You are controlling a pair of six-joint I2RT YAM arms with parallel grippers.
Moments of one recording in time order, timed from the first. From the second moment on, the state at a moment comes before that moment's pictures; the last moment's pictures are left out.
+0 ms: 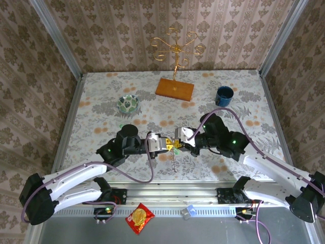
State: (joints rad) left arm -0.92 0.97 0.59 0.08 0.52 0.45; right arm 0.75 1.04 0.86 -0.44 -0.49 -0.54
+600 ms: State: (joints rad) left arm -0.92 0.99 0.59 0.06 0.50 0.45; right arm 0.73 0.98 0.80 -0.38 -0.45 -0.44
